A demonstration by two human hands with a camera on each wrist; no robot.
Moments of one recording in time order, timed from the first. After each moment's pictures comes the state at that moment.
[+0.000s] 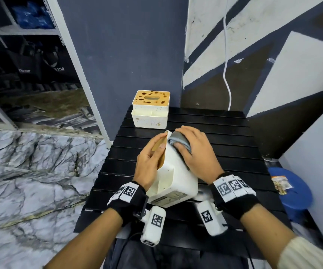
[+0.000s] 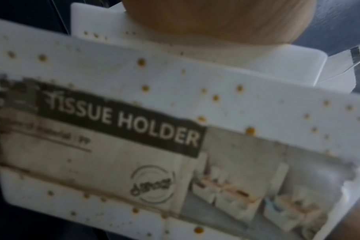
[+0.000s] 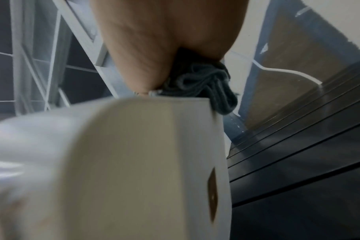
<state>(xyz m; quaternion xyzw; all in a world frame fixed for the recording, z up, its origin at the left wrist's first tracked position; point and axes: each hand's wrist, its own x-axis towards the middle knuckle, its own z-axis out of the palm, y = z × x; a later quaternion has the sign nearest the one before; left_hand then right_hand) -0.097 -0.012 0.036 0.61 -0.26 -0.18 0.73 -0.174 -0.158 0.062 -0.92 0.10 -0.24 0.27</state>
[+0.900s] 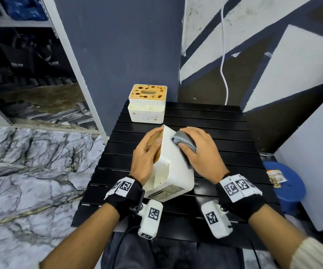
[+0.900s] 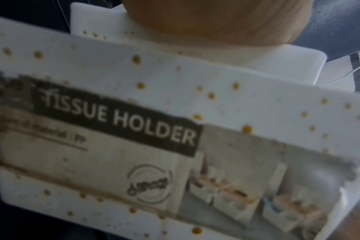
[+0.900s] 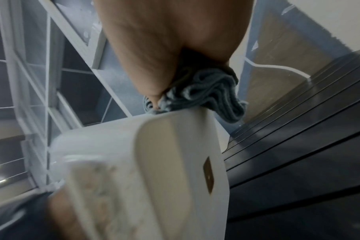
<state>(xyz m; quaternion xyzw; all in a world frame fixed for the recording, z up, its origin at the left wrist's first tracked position) -0.098 -0.010 0.036 0.63 -0.24 -0.16 0.72 -0.196 -0.165 0.057 -0.92 0.12 -0.23 0.30</state>
